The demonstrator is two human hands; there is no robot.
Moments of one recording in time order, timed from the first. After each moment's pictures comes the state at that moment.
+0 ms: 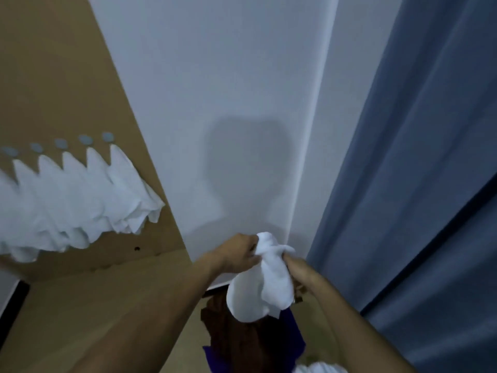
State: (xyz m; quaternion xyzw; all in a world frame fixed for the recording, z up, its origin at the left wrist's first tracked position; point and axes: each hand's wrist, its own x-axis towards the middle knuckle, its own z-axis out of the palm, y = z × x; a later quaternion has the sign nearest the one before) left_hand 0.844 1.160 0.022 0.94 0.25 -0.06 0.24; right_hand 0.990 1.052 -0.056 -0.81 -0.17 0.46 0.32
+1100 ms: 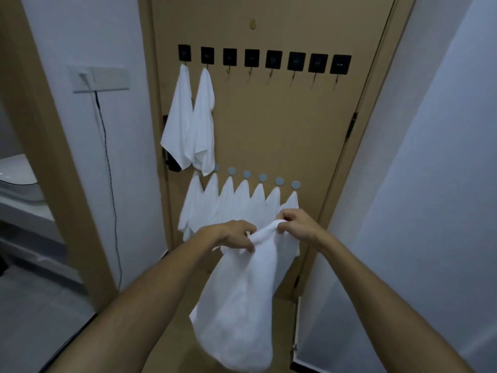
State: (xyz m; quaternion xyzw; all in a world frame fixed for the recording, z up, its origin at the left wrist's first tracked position) left_hand 0.386 1.340 0.152 0.79 0.53 0.00 0.30; right_hand 0.577 1.327 0.176 -0.59 -0.70 0.33 0.23
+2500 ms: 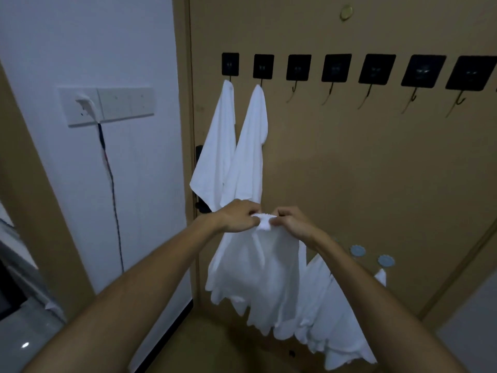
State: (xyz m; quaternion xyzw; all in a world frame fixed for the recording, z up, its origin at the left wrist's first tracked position) left_hand 0.220 1.712 0.211 0.79 0.57 0.15 0.19; right_hand 0.393 1.731 0.194 -0.50 -0.71 0.41 0.28
